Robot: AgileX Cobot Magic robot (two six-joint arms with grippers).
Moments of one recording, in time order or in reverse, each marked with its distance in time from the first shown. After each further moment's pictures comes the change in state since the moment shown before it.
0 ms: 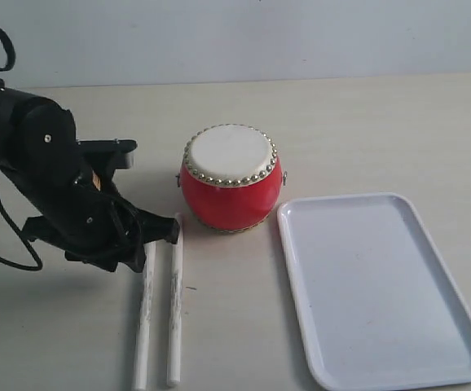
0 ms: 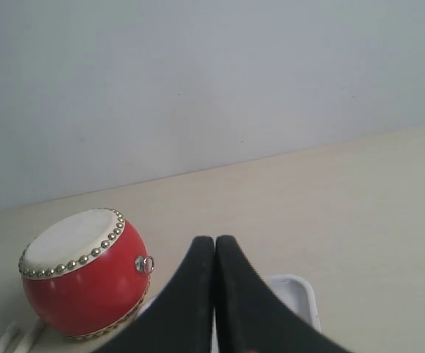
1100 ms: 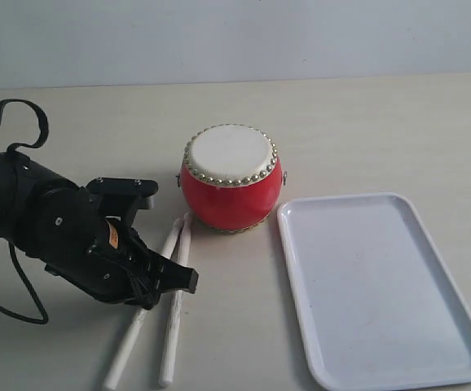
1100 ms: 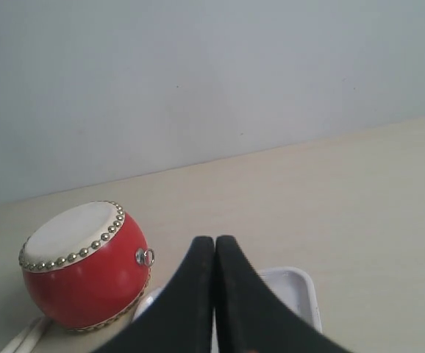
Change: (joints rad) left arm -0.124 0.015 0.170 0.020 -0.284 -0.028; right arm 0.000 0.000 0.000 0.004 0.016 0.000
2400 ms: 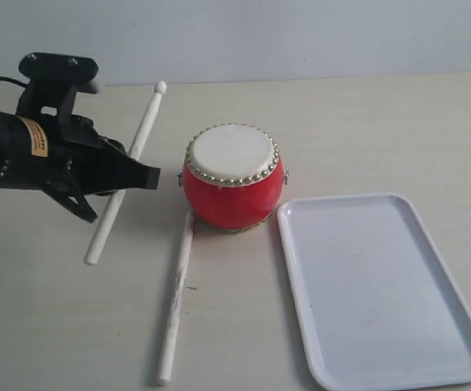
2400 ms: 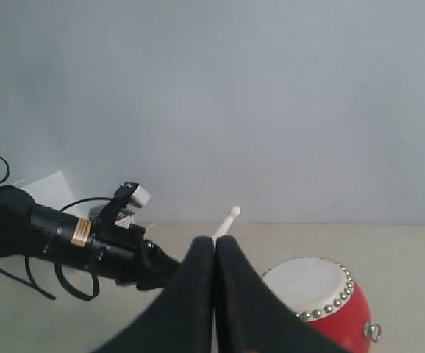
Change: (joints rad) left arm 0.134 -0.308 0.006 0.271 -0.180 0.014; right arm 0.009 0.111 -0.217 1.209 0.284 -1.096
